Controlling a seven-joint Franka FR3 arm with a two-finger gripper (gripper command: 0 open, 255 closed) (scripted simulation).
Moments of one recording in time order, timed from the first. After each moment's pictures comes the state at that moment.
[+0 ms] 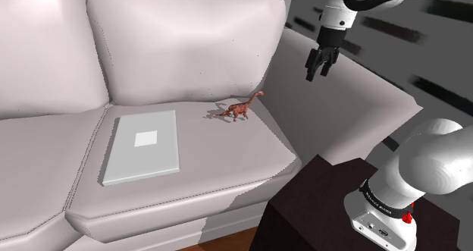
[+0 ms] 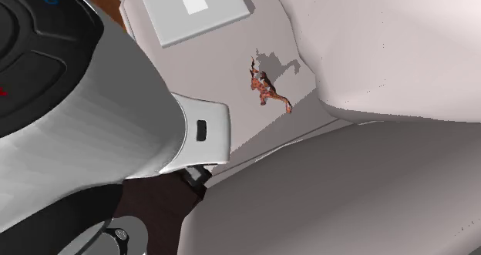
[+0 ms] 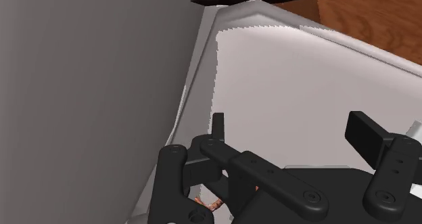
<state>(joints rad) 0.00 -0.57 -0.10 -2.37 0.00 1.73 -0.03</state>
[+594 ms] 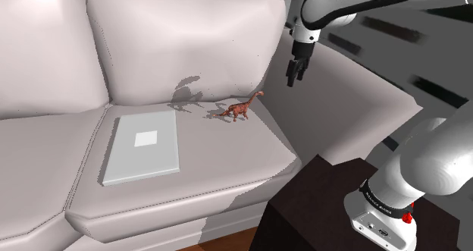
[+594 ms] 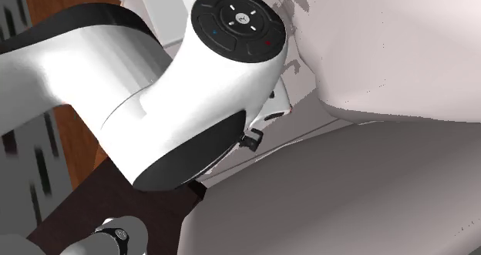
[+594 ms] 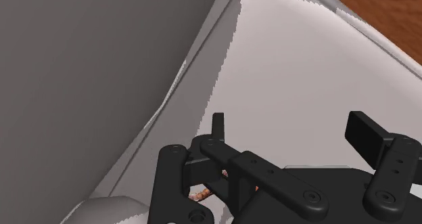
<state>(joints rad) 0.04 -0.22 -0.18 -2.23 0.00 1.90 -0.30</state>
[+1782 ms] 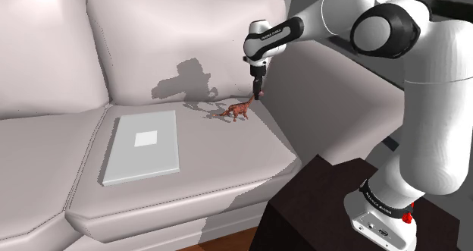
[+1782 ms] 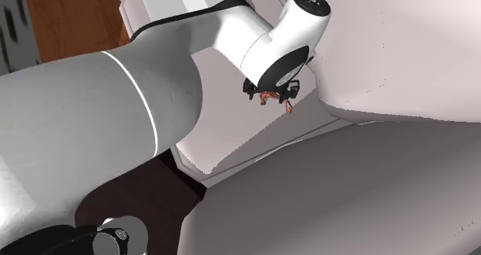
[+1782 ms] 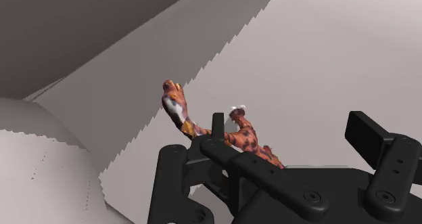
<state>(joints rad) 0.04 0.52 -0.14 -1.67 0.05 2.00 -0.73</state>
